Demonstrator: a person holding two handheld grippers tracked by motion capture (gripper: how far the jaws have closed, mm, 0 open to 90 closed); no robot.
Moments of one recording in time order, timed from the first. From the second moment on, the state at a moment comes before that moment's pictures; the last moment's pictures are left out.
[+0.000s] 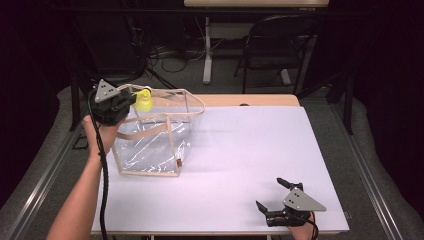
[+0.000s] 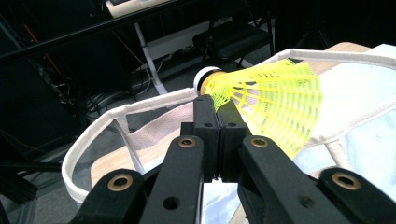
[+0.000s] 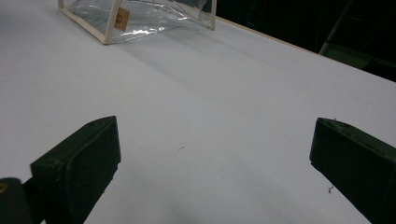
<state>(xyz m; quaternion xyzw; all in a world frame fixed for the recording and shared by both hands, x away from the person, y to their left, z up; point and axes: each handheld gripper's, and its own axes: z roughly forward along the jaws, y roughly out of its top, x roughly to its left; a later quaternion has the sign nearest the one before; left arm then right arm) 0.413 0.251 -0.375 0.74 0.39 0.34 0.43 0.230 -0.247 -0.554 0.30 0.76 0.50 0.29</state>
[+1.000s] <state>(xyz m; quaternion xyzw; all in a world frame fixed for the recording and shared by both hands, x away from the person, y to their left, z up) 0.423 0.251 -0.387 0.75 0.41 0.34 0.39 0.230 -0.247 -0.554 0.30 0.76 0.50 0.29</state>
